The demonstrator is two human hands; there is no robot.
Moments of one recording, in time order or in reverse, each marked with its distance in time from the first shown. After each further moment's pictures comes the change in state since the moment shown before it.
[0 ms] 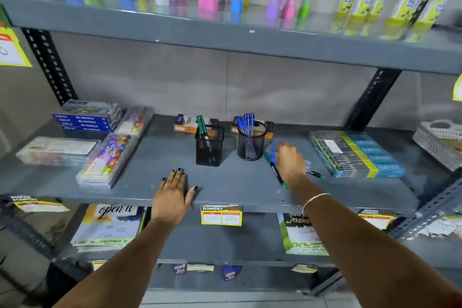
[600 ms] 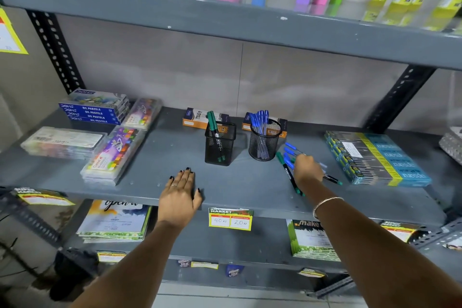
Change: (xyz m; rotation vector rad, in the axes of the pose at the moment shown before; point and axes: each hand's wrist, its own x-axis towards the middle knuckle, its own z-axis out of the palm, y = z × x) left_hand 0.003 -0.004 0.012 0.002 0.137 -0.016; right_hand 0.023 0.018 0.032 -0.145 -0.133 0.146
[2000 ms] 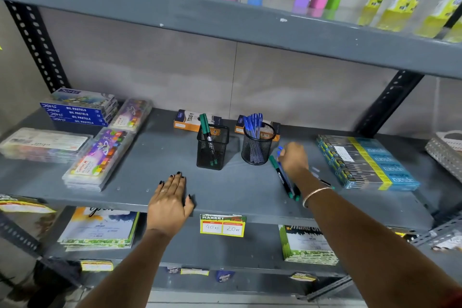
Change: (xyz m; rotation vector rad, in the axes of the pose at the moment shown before) left_hand 0.000 0.002 0.002 0.018 0.016 -0.016; right_hand 0.031 -0.021 -0.012 0.381 0.041 0.046
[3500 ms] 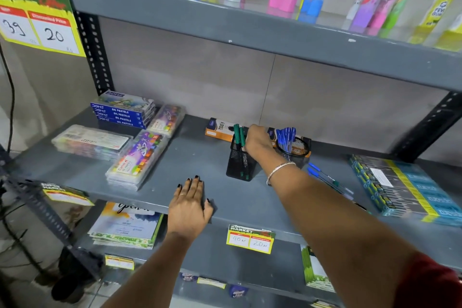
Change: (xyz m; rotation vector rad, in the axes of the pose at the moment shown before) left_hand 0.004 -0.018 -0.011 0.008 -0.018 -0.097; right_hand -0.018 -0.165 0.038 -0.085 -0.099 -0.357
